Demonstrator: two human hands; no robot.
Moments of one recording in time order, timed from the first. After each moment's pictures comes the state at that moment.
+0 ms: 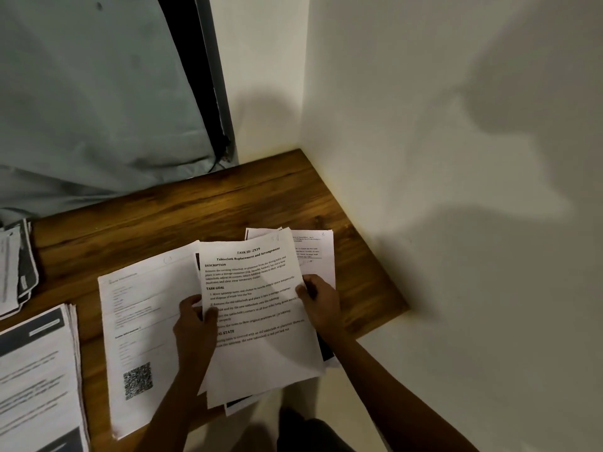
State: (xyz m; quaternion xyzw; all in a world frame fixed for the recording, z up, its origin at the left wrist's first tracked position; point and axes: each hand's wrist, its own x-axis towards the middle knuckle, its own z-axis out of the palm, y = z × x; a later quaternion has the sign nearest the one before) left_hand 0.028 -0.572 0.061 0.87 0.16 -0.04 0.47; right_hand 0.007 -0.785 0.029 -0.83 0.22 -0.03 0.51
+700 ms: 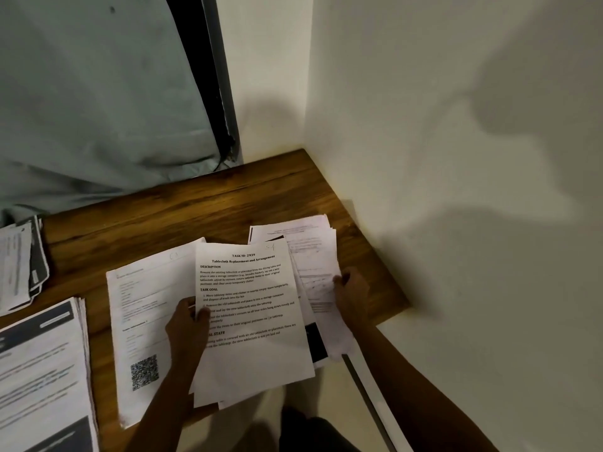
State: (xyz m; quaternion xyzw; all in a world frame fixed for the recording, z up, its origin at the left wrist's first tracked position) left_hand 0.031 -0.553 0.054 0.88 0.17 -0.04 0.45; right_hand 0.006 -0.826 0.043 -0.83 0.38 -0.03 0.41
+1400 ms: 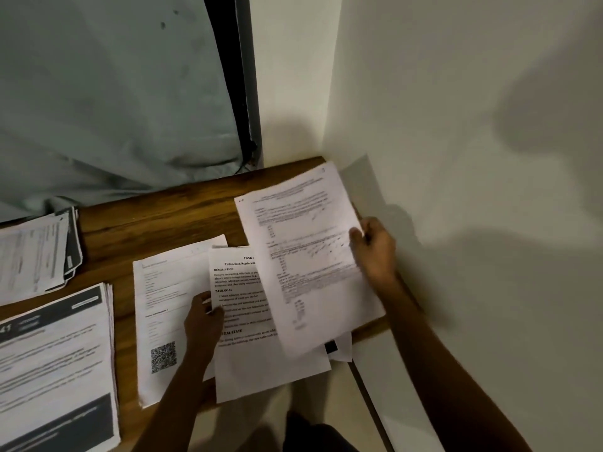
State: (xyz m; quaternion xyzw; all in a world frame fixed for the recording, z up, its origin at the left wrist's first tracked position) left_hand 0.022 -0.546 0.059 0.82 0.21 -0.07 0.52; right_hand 0.034 -0.842 0.133 -0.83 0.21 -0.19 0.48
